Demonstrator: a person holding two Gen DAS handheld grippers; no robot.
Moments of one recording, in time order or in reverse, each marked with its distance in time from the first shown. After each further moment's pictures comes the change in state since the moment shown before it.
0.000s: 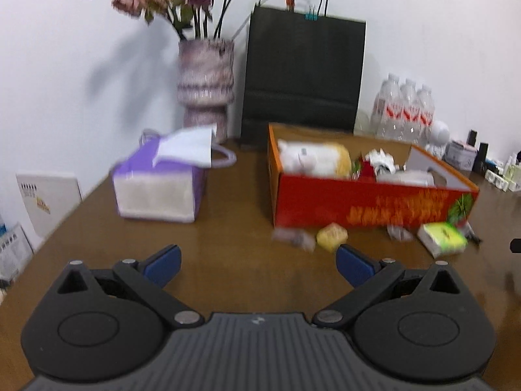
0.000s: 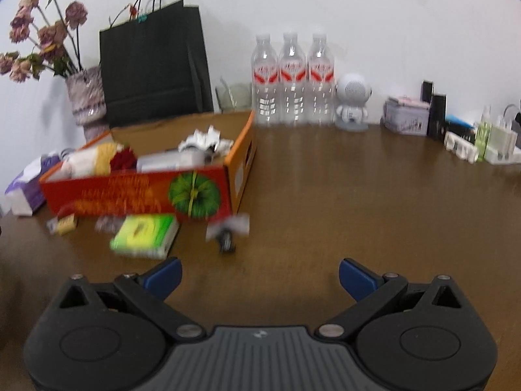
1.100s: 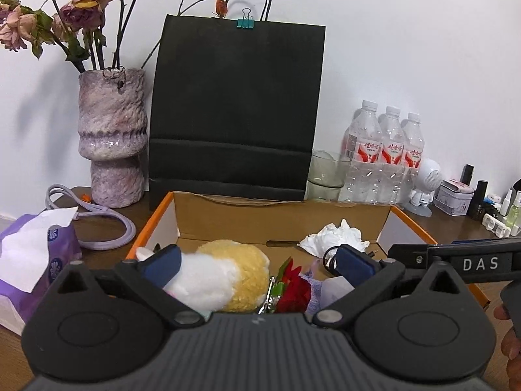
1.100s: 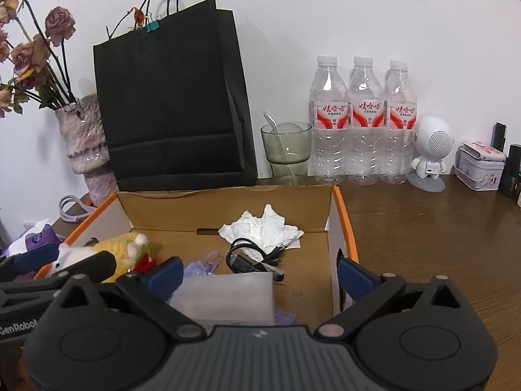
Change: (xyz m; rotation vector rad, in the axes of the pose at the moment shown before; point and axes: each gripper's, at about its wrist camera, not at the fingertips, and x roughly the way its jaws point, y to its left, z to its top) left arm 0.133 -0.110 0.101 0.012 -0.109 -0.058; right arm 0.119 0.080 0.137 0.008 -0.053 0.062
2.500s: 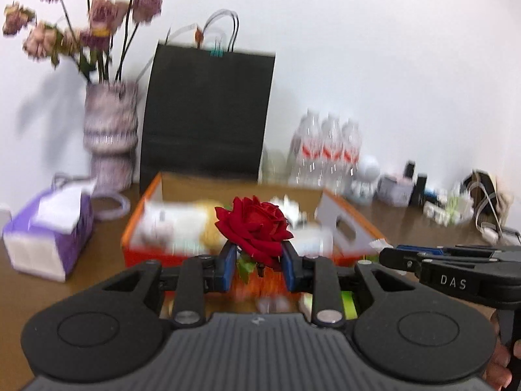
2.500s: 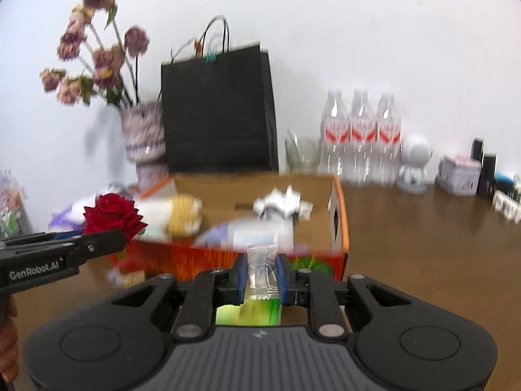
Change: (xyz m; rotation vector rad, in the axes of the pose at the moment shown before) left arm -0.123 -0.010 -0.026 -0.003 -0.044 -0.130; right arm -0.129 0.019 -0.069 -0.065 -0.133 0.047
